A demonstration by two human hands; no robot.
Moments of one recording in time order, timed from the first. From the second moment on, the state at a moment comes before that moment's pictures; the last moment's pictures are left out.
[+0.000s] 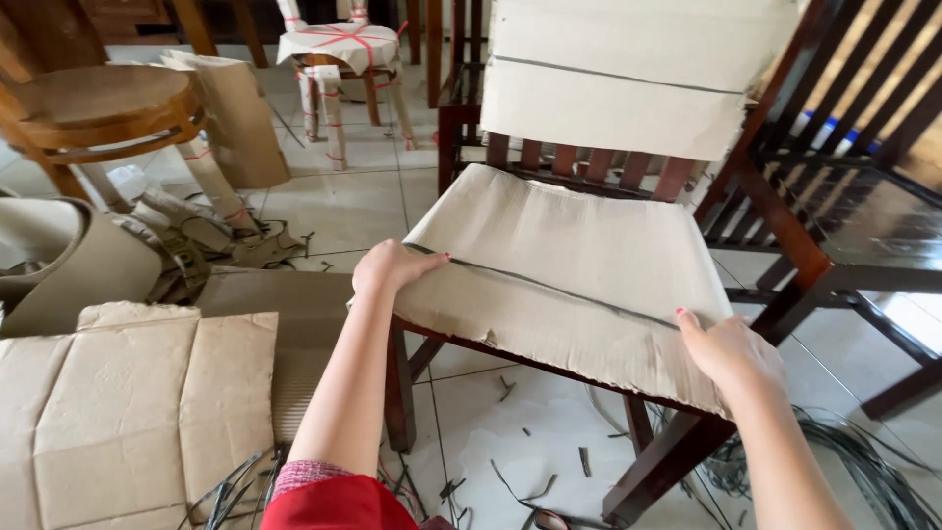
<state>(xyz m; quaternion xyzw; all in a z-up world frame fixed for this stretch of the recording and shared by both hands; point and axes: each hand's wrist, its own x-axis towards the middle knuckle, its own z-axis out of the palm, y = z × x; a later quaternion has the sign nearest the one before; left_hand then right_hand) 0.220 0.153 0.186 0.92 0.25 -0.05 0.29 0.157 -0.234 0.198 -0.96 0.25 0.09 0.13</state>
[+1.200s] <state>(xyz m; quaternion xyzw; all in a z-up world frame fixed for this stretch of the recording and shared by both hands) 0.279 0.125 0.188 0.95 0.24 -0.04 0.21 0.247 -0.303 0.162 -0.88 0.26 0.03 0.39</state>
